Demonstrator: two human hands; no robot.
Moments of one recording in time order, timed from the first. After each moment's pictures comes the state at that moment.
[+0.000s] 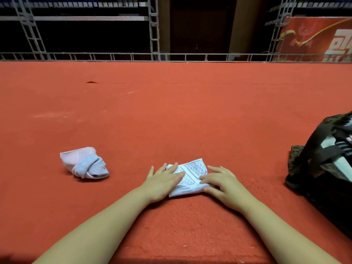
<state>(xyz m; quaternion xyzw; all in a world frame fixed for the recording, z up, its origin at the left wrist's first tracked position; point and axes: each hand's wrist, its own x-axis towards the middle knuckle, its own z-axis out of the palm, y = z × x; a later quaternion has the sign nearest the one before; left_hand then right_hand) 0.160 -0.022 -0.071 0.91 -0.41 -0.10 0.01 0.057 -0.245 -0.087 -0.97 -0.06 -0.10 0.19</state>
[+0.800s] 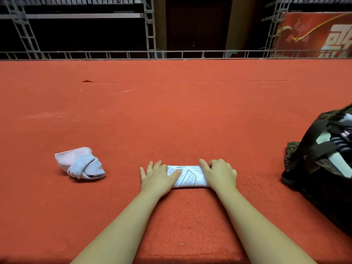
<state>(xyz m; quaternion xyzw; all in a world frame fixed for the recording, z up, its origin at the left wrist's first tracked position) 0.162 -0.044 -0.085 0.96 -0.18 -0.04 0.21 0.095 -0.217 -0.081 -0.93 0.29 -0.15 0.15</state>
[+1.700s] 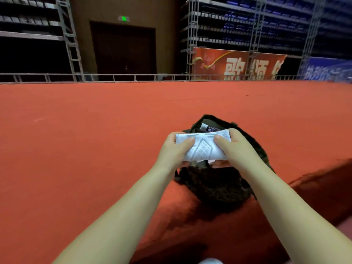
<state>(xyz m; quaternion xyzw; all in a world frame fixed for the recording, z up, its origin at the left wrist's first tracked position) -0.053 -0.253 0.079 0.59 -0.32 -0.24 0.71 -0.176 -0.346 0.104 -0.73 0.29 -0.33 0.53</state>
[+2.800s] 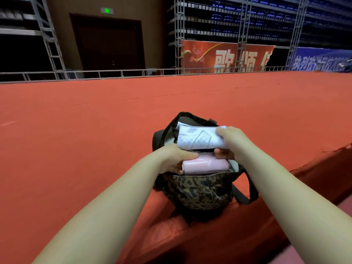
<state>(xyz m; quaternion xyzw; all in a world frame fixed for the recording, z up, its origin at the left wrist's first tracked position) -0.044 -0.359 0.065 0.70 -0.38 -0.41 0.43 -0.184 -0.466 0.101 -0.65 0.43 -0.27 0.57</state>
